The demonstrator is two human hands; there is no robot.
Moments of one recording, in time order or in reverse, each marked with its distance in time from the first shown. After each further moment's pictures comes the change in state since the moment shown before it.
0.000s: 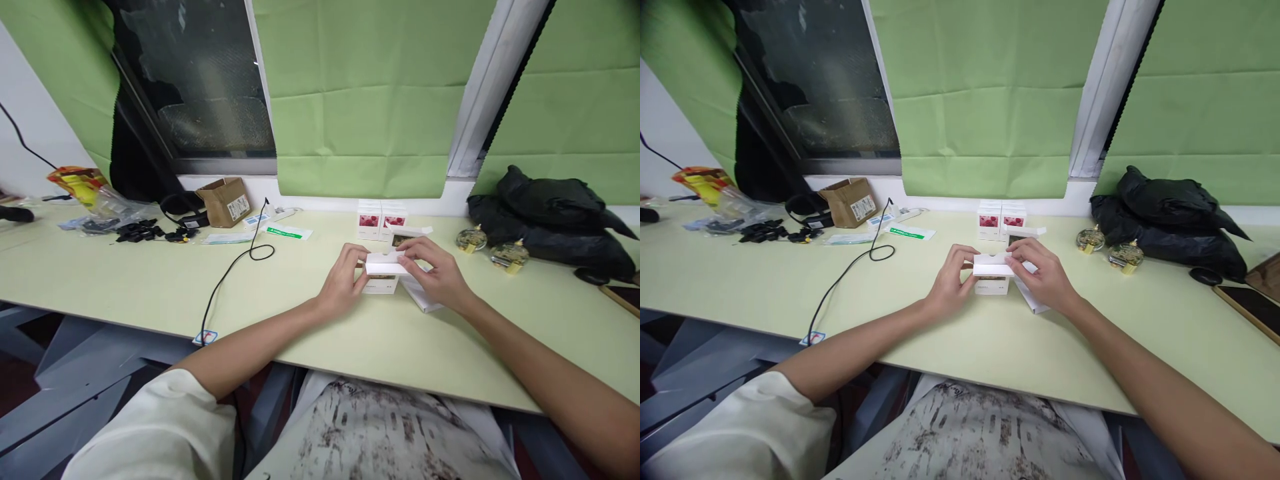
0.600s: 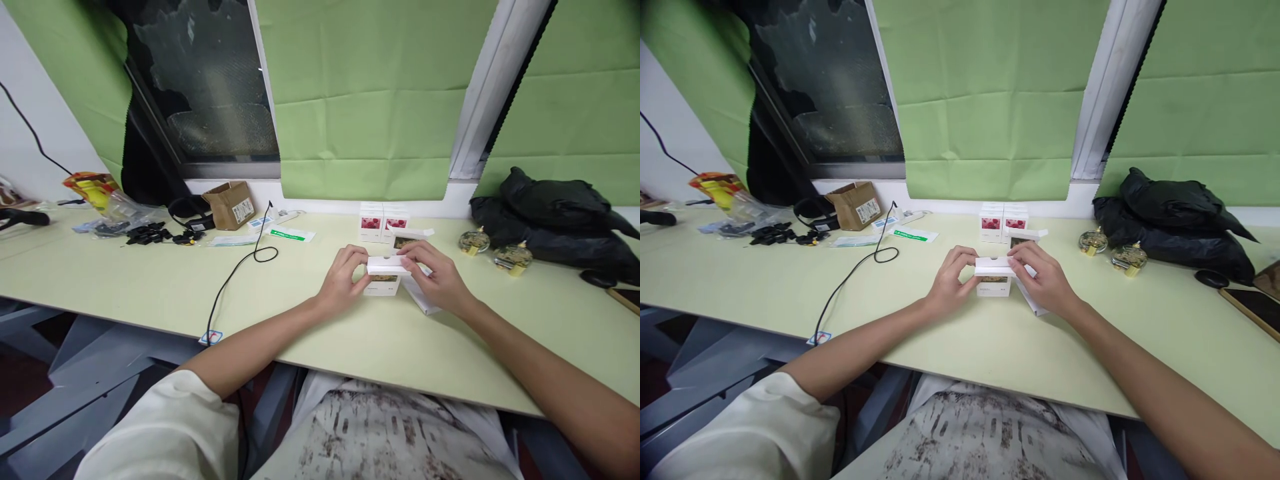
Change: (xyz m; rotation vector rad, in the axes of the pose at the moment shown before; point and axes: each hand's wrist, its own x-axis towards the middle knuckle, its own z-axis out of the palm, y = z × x) left_hand 0.004 -0.004 -0.005 0.156 0.061 0.113; right_hand -0.002 0.001 0.002 -0.013 -0.023 -0.031
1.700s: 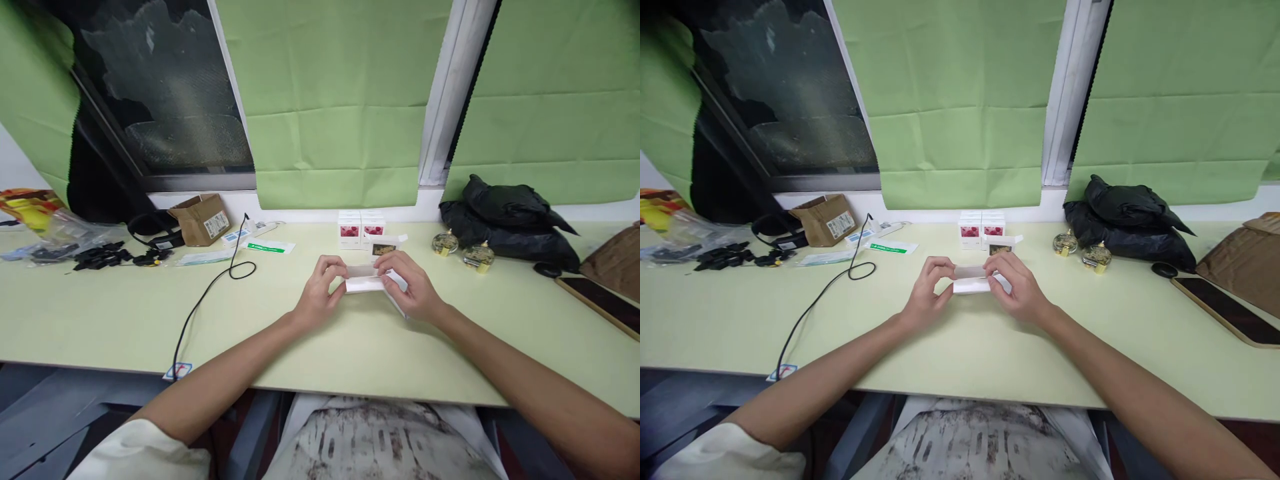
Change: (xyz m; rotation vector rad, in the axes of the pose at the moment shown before) left_hand -0.001 -0.004 -0.009 -0.040 -0.062 -0.006; right_hand -0.002 -0.016 0.000 0.022 0.016 -0.092
